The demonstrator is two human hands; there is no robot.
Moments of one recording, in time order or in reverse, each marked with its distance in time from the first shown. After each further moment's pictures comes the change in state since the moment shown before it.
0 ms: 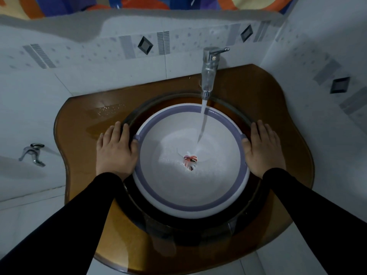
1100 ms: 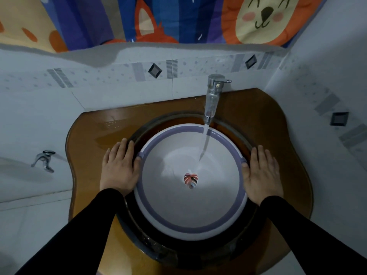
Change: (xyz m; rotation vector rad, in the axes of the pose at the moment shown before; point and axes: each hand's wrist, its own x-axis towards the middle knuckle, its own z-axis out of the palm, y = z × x) left_hand -0.001 0.000 -0.005 0.008 -0.073 -0.032; right_hand 0.002 0.003 0.007 0.009 -0.064 0.034
